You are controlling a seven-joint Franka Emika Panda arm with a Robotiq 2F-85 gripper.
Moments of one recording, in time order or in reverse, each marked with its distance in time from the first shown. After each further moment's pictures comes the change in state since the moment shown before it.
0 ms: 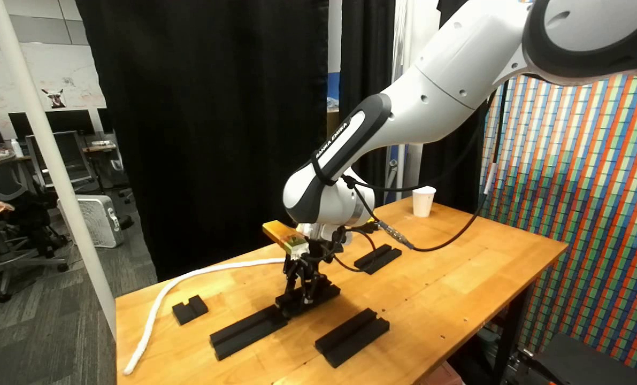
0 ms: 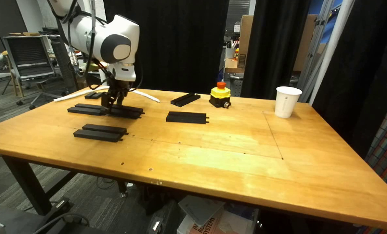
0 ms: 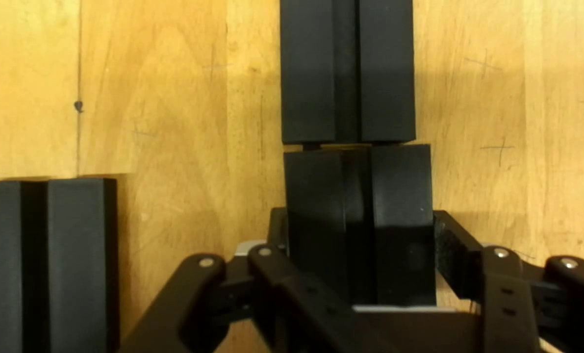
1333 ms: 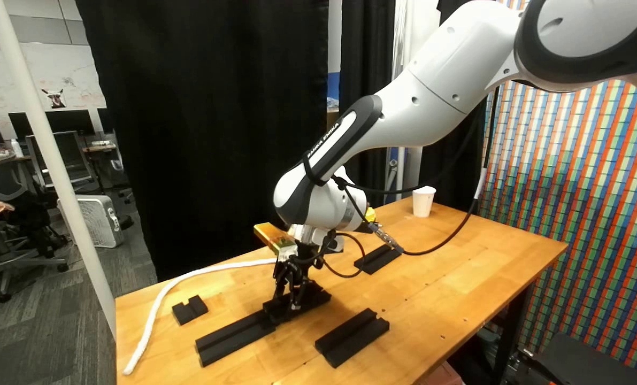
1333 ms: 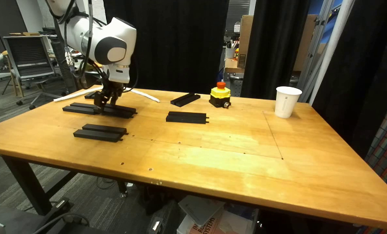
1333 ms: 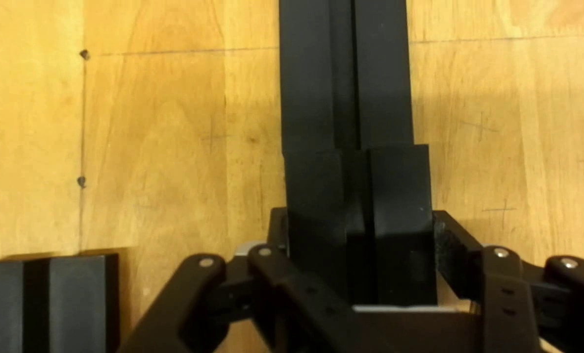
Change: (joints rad) arm 0.000 0.030 0.038 0.033 0.081 0.001 -0.004
